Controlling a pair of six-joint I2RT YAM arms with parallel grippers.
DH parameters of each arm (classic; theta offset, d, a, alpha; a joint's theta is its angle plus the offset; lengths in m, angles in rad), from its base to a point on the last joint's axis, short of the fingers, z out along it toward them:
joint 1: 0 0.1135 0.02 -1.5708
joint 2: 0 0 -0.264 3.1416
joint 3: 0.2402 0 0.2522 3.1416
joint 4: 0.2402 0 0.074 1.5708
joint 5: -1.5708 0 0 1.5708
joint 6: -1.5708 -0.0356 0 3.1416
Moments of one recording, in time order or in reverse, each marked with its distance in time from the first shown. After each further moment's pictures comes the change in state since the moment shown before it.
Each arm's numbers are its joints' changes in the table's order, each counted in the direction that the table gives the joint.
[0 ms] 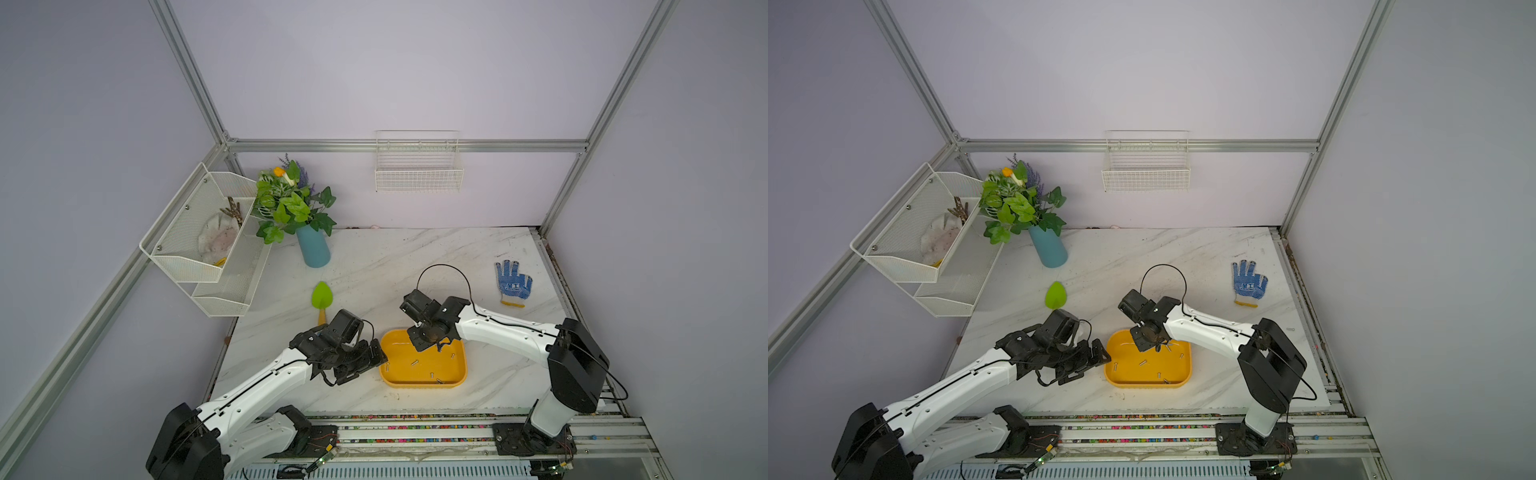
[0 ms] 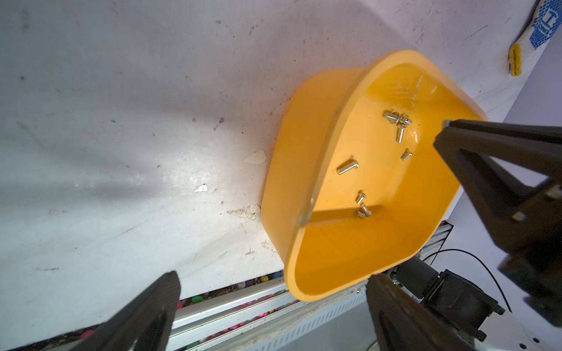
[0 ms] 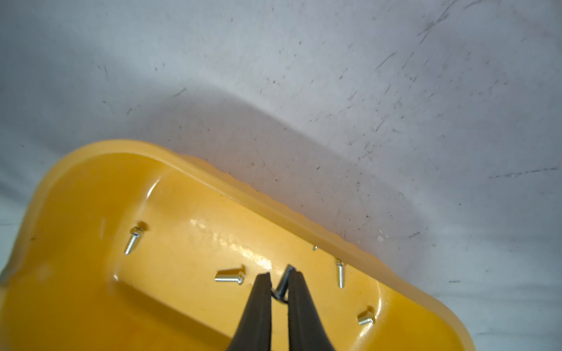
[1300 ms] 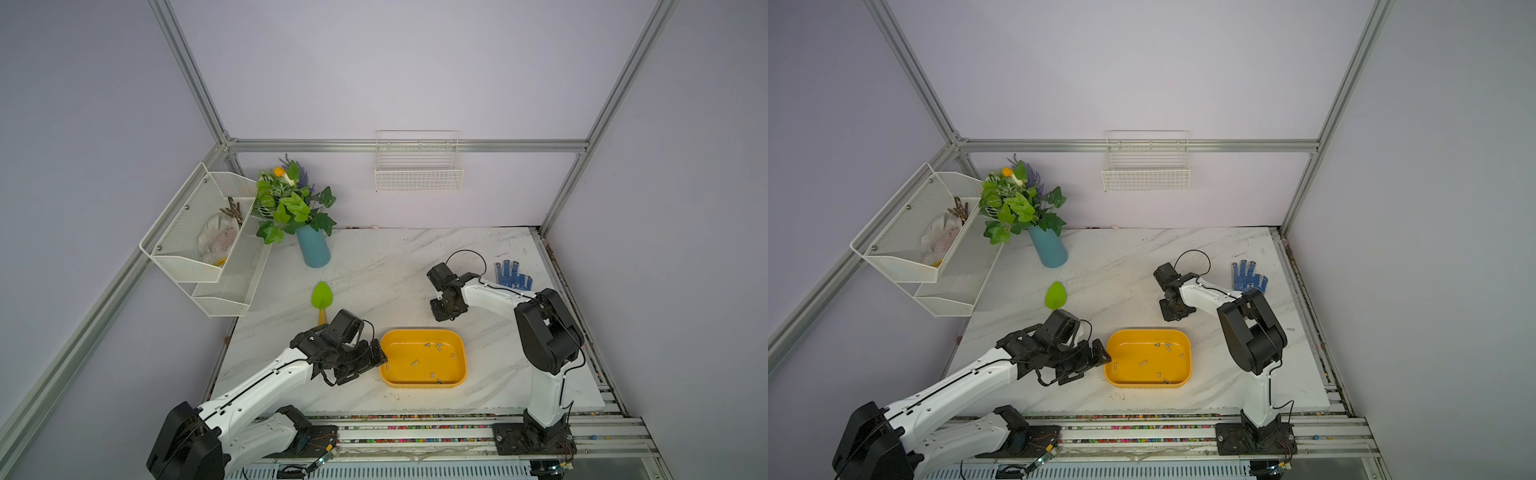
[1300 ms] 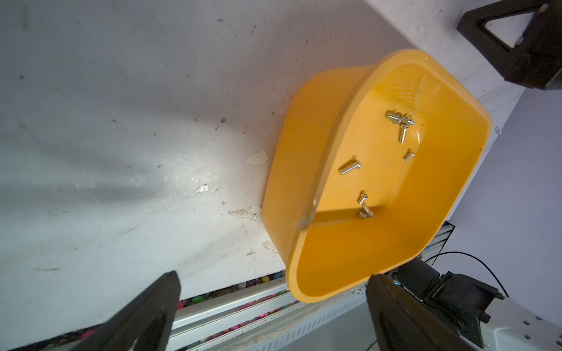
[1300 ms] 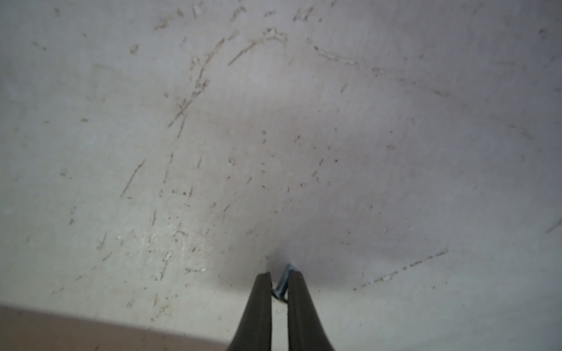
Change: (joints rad) left arm 0.000 0.006 0.000 0.000 0.000 0.000; right arm -0.362 0.248 0.038 -0.130 0.011 0.131
